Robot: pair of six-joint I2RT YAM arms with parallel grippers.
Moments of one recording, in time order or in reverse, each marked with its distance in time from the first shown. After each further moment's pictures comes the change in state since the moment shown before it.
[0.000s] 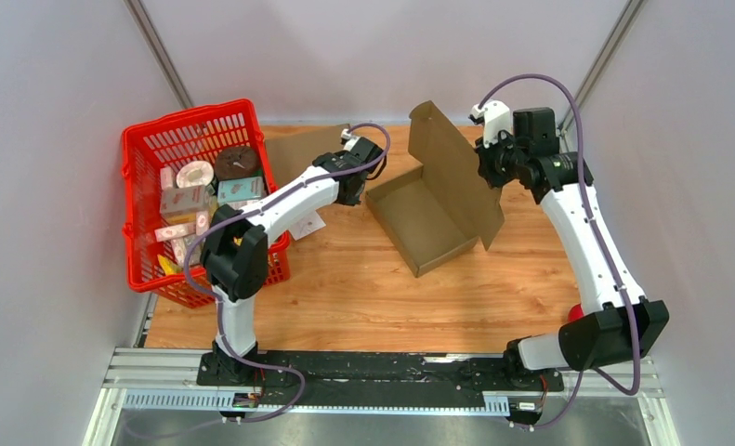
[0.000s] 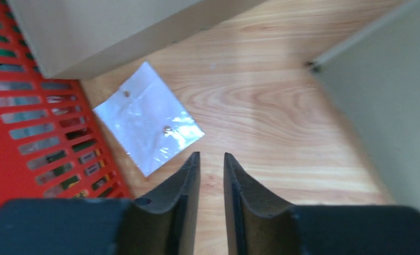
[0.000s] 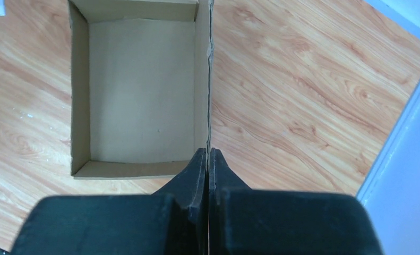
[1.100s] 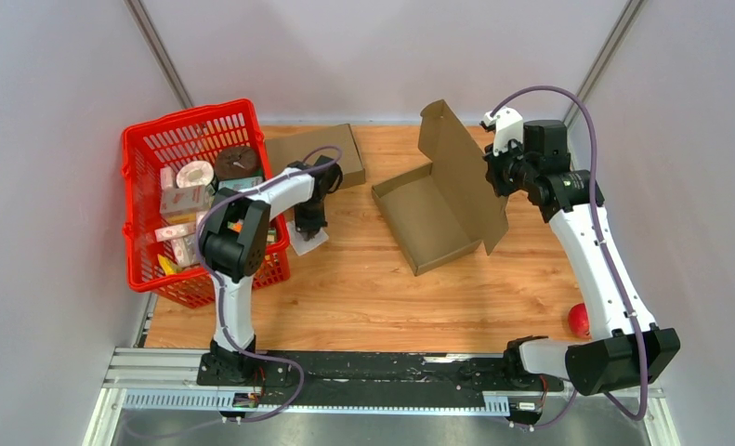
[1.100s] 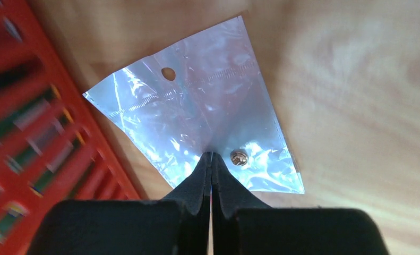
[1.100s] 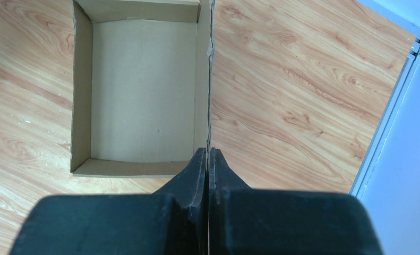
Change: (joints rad) left arm 0.256 0.177 -0.143 -0.135 0.191 -0.154; right arm -0.011 -0.131 -0.117 0.057 0.050 0.051
